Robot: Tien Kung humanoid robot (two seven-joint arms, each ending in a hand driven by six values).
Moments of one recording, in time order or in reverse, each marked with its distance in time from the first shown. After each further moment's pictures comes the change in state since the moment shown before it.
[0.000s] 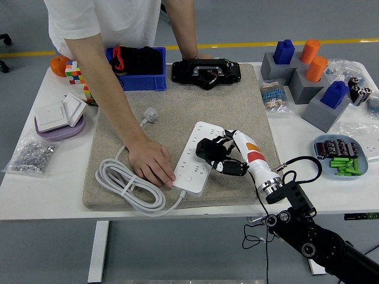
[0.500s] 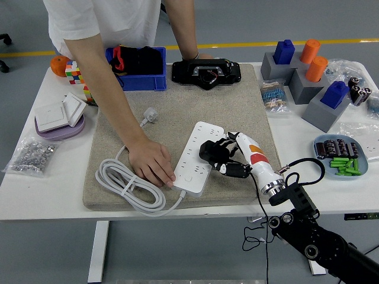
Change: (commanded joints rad) left arm -0.001 -0.001 -0.004 0.000 0.001 0.001 -0.001; right arm -0.008 -0.011 -0.004 0.003 0.000 0.004 -0.003
